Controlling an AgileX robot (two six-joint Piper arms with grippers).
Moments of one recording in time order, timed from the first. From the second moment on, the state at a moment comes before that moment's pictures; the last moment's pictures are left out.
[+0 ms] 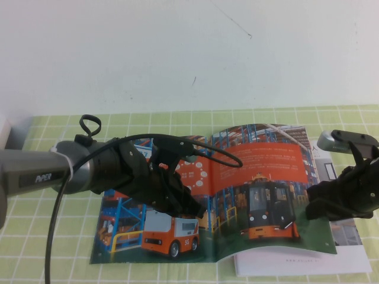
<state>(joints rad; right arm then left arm) 0.17 1.75 -0.94 0.60 0.63 -0.38 -0.44 1.96 -1.14 -0.78 0.42 0.74</state>
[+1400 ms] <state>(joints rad) 0.17 1.73 -0.94 0.54 0.66 -0.38 -0.44 1.96 -1.14 -0.78 0.42 0.74</state>
